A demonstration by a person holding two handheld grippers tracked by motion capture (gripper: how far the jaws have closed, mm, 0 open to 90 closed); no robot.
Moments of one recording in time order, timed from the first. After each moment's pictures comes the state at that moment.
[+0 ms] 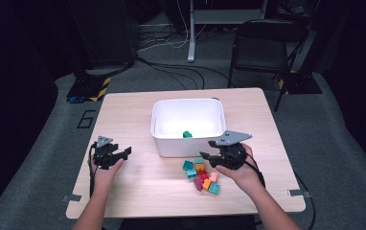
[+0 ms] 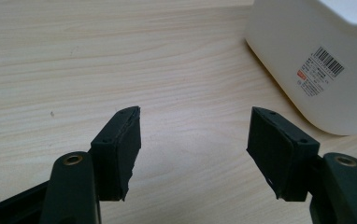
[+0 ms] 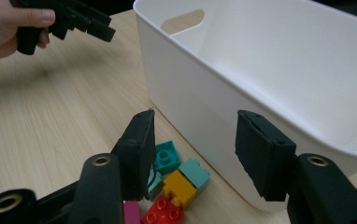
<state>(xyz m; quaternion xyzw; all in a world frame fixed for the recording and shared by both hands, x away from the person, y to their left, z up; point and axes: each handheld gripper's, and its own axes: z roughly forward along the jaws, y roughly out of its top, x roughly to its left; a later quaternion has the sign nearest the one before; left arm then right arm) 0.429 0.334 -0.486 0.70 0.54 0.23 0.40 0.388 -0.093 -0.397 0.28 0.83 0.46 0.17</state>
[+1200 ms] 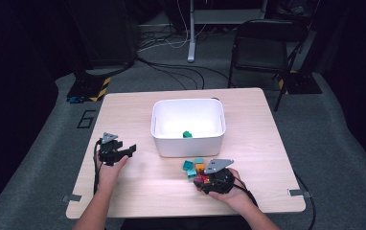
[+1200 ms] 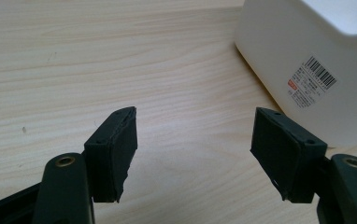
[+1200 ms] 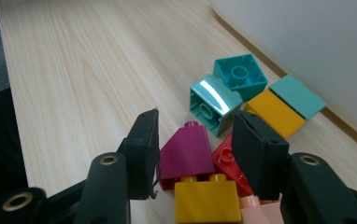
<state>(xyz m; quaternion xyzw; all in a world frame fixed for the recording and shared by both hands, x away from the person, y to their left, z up) 0.443 0.322 -0.486 0.71 0.54 0.22 0.41 0.366 -0.072 -0.491 0.24 0.87 0.41 0.10</state>
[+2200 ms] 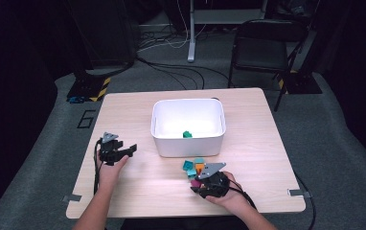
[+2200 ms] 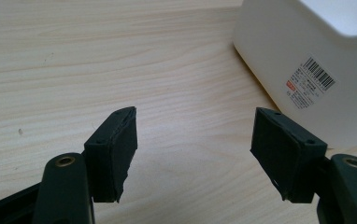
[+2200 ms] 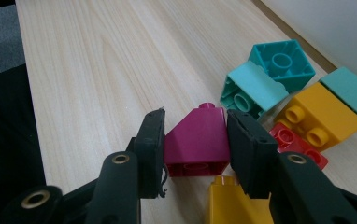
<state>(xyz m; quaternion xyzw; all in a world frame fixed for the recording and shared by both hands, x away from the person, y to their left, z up) 0.444 0.322 -0.486 0.71 0.54 0.21 0.41 0.361 -0.058 -0.500 0.21 0.90 0.38 0.08</state>
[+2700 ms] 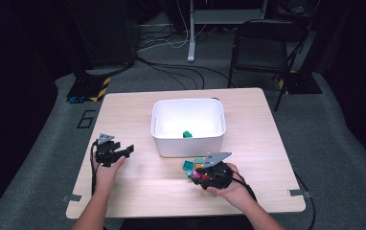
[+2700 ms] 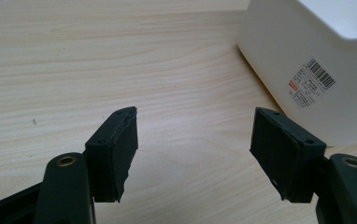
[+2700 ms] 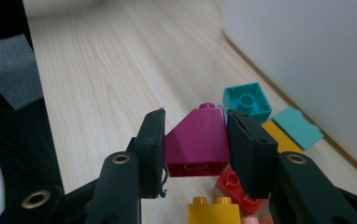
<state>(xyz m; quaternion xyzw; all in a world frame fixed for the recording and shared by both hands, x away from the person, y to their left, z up) 0.437 0.332 -0.484 0.70 0.55 0.21 0.41 0.371 -0.064 -0.462 0.24 0.88 0.41 0.07</state>
